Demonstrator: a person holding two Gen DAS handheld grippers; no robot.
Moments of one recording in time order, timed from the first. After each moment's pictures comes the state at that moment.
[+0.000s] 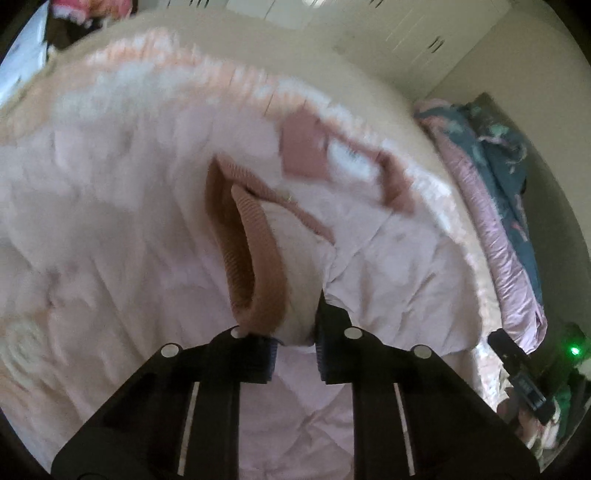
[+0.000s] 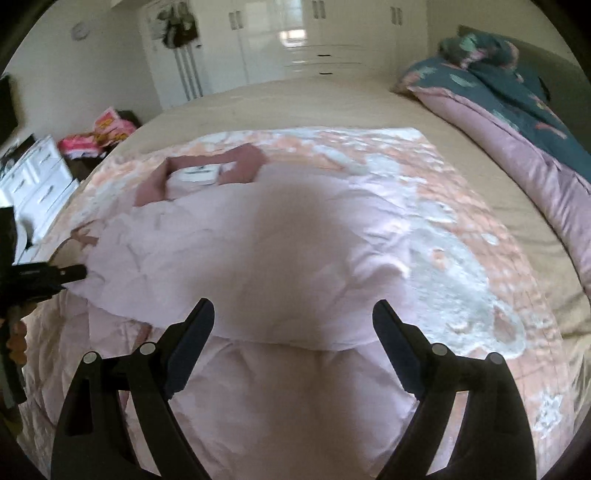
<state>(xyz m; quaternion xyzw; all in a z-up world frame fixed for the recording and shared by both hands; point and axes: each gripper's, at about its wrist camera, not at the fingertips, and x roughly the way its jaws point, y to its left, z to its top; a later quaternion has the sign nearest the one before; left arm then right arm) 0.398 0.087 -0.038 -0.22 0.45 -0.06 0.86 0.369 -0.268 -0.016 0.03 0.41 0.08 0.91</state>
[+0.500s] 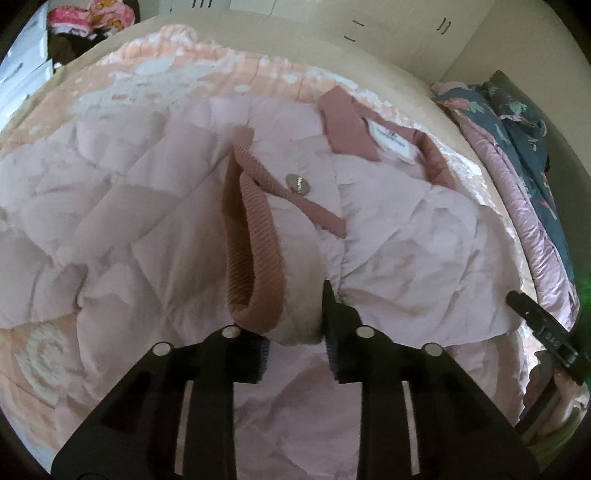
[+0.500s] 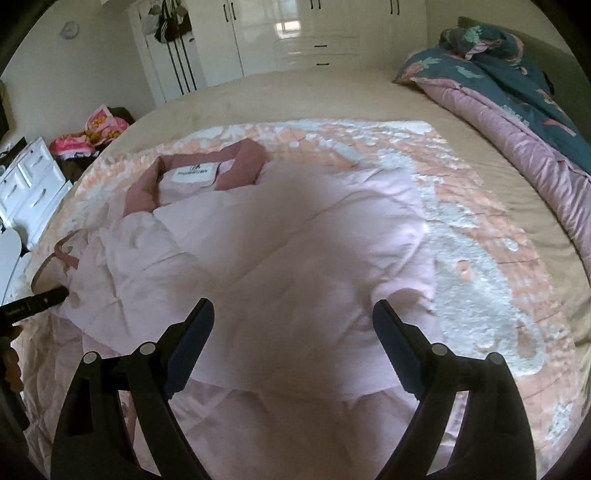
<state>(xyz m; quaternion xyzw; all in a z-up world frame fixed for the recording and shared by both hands) 0.390 0.104 -0.079 -0.17 0.49 -0.02 0.86 0.407 -0.235 -0.036 0.02 0.45 0.08 0.89</state>
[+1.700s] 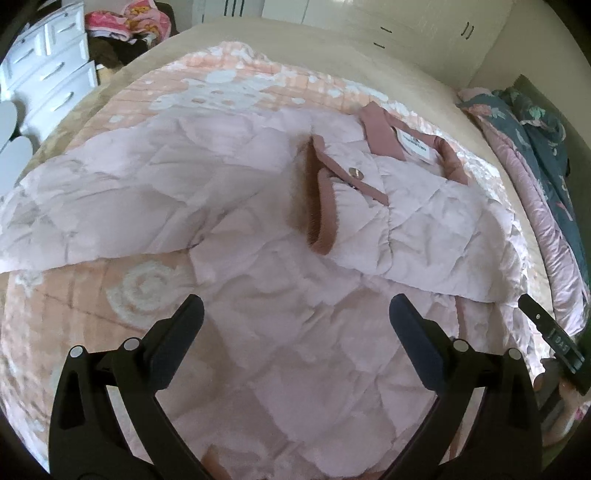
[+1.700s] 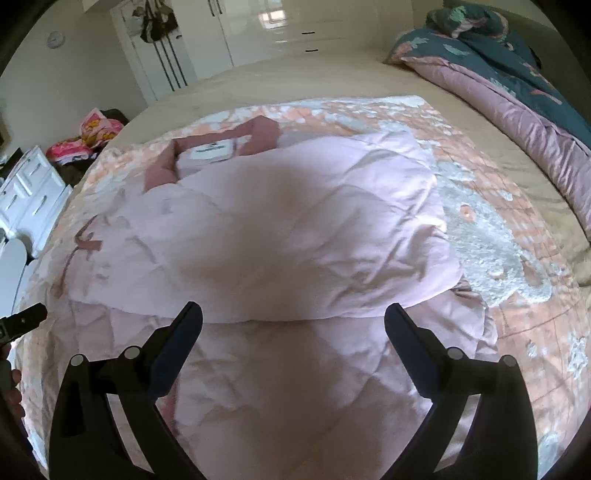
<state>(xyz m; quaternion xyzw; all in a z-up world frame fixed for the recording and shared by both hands) 0.312 0.131 -0.029 -0.15 0.49 0.05 0.86 0.352 -0.203 -0.020 0.06 0.45 0.07 0.89</state>
